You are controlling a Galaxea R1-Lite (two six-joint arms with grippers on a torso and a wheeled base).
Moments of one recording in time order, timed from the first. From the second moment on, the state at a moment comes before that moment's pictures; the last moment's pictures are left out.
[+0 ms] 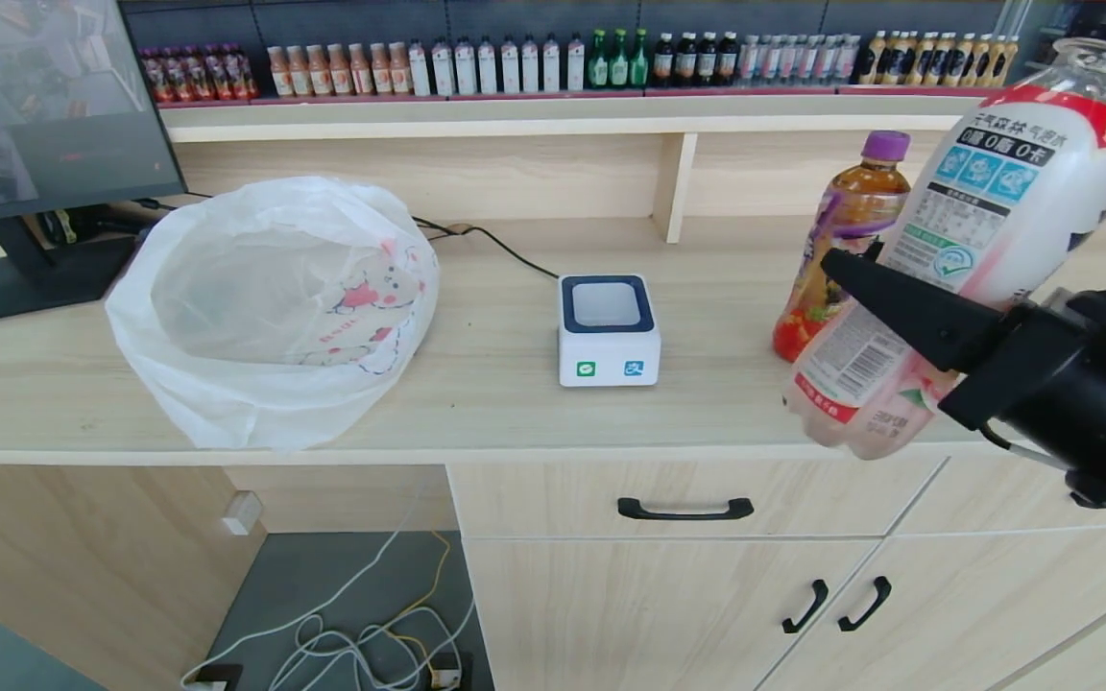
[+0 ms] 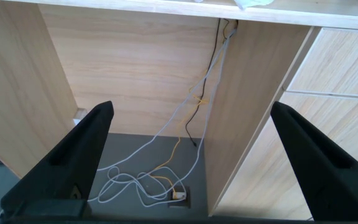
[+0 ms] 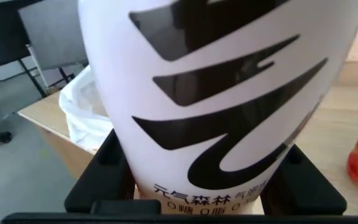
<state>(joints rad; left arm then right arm) 0.00 0.00 0.00 0.00 0.00 0.00 0.62 1.34 -0.53 -1.12 0.02 0.16</state>
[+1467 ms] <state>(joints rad) 0.00 0.00 0.00 0.00 0.00 0.00 0.95 1.68 -0.61 -1.57 0.36 0.66</state>
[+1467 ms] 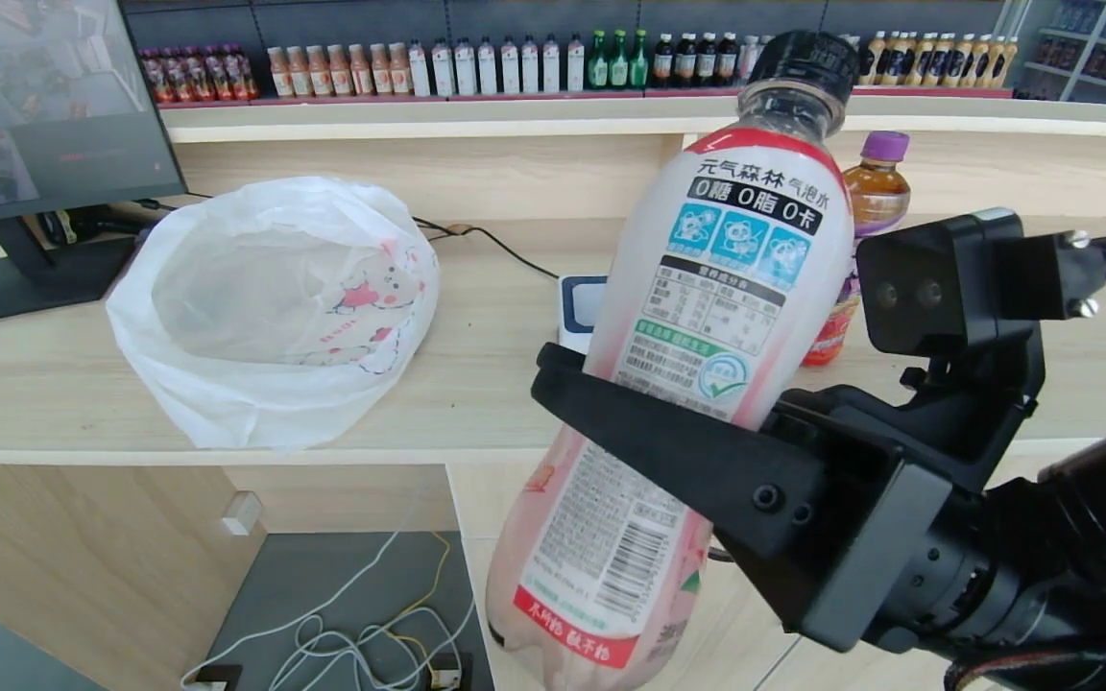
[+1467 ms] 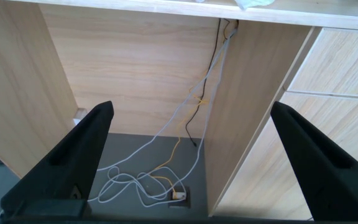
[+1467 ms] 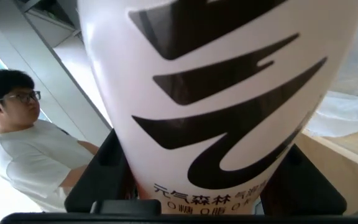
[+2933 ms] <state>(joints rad) 0.00 0.00 0.00 0.00 0.00 0.00 0.91 1.78 -0.75 -1.57 0.52 0.61</state>
